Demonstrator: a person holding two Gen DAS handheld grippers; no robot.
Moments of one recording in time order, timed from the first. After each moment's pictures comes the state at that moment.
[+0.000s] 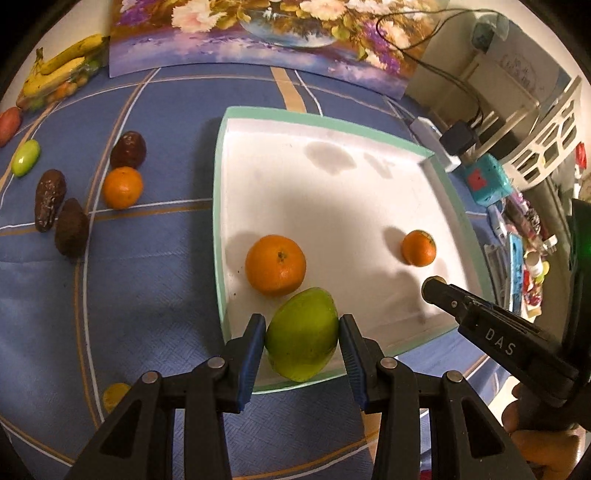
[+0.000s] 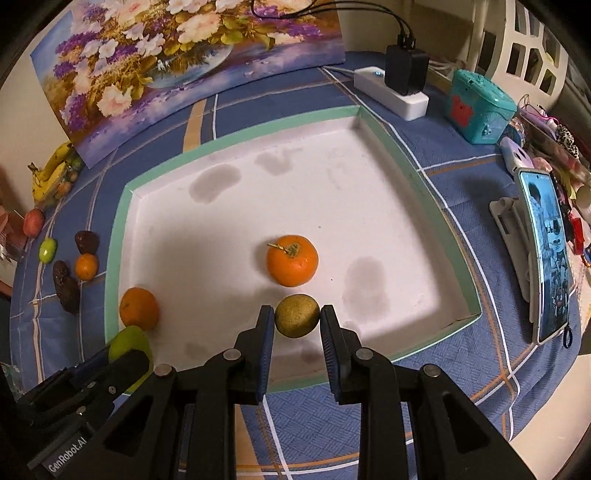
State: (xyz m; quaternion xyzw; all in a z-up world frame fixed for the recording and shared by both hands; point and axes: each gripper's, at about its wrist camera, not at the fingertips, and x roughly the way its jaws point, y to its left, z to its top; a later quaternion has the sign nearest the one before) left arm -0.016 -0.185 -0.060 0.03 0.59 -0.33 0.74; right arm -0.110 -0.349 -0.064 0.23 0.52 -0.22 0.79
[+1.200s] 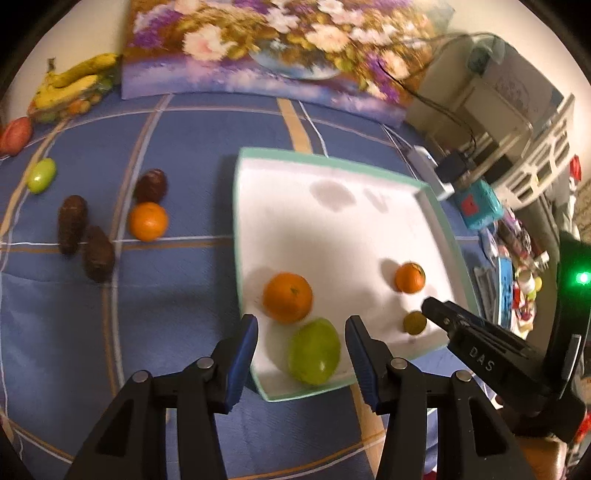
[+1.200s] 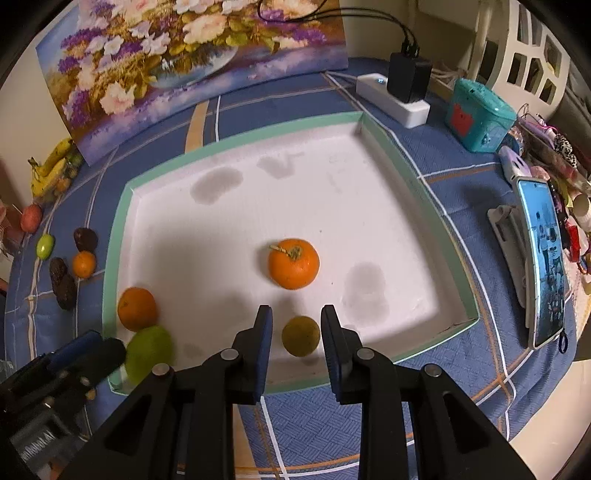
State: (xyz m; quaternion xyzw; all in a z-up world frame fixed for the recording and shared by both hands) left arm -0.002 -0.161 -0.030 0.01 0.56 -0.32 0.76; right arm -0.110 -0.345 -0.053 0.21 0.50 -0.23 0.81
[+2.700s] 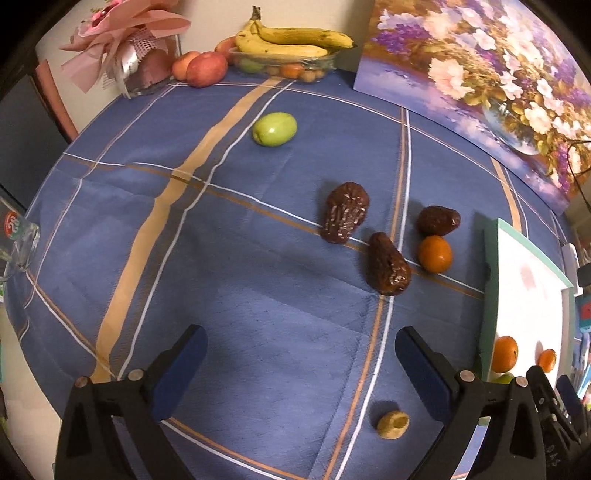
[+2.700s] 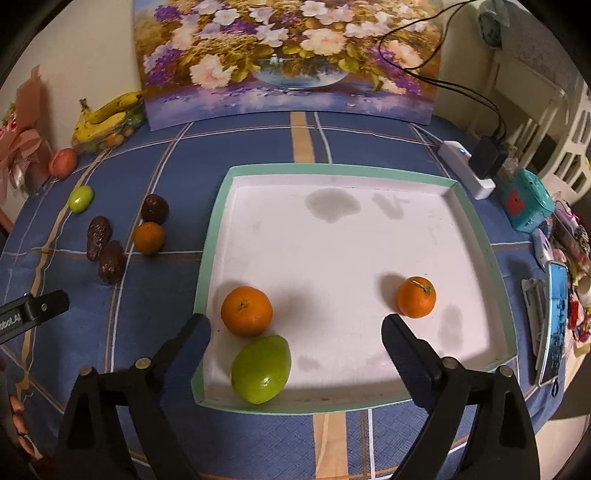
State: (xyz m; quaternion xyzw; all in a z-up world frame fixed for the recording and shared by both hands) left arm 0.062 -0.011 -0.042 -0.02 0.59 -0.04 0.81; right arm -0.058 -0.250 -0.039 0.10 0.49 -0.18 0.84
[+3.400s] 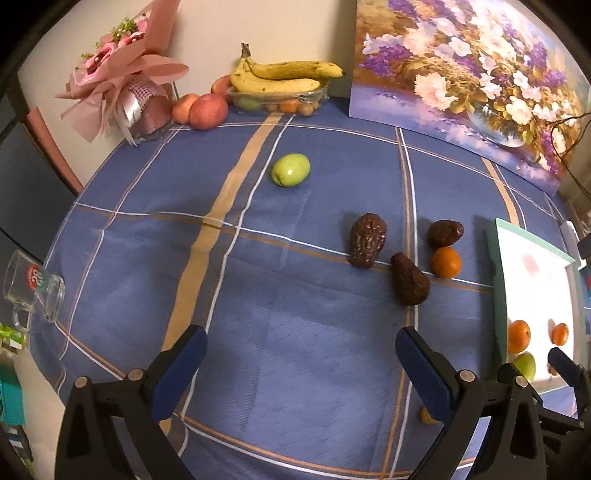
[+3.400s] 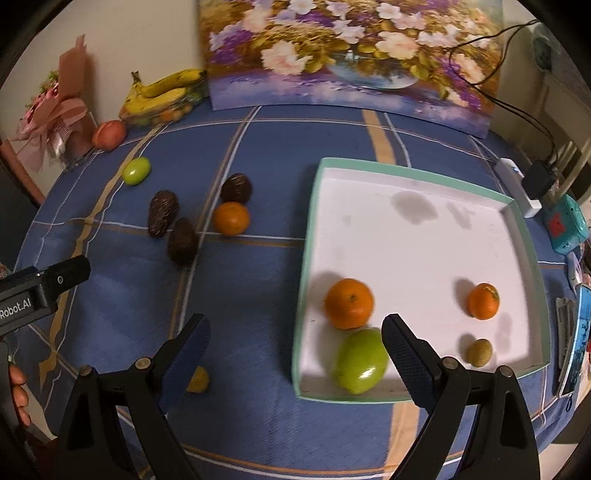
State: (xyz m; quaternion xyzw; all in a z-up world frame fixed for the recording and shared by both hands) left arm 0.063 0.018 -0.013 0.05 0.55 -0.07 0.83; right arm -0.038 -0.183 -0.035 0.09 0.51 -0.09 0.85
